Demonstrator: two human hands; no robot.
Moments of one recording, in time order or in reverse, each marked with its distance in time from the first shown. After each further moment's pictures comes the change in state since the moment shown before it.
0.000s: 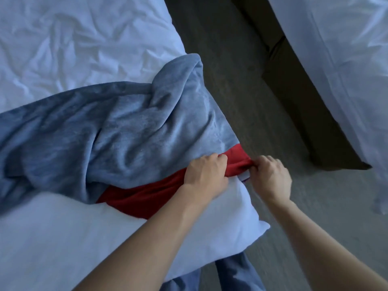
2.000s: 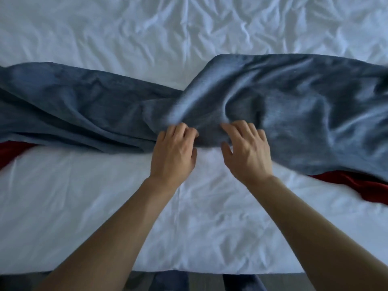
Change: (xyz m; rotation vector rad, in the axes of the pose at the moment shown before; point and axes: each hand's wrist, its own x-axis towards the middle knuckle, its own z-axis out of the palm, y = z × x) left_hand -0.307 -0.470 0.005 -0.042 0.546 -0.359; right_hand -0.203 -0.490 0.130 0.005 0.239 -0.892
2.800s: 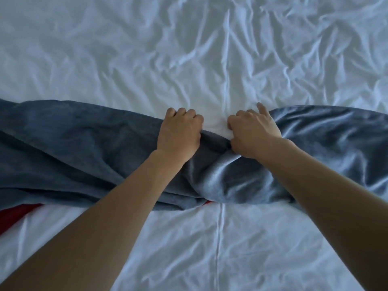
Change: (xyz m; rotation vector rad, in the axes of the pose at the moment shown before) left_hand 0.157 -0.128 -0.013 0.027 -0.115 0.082; right_hand 0.211 -0.055 0.027 -0.456 -0.705 -0.060
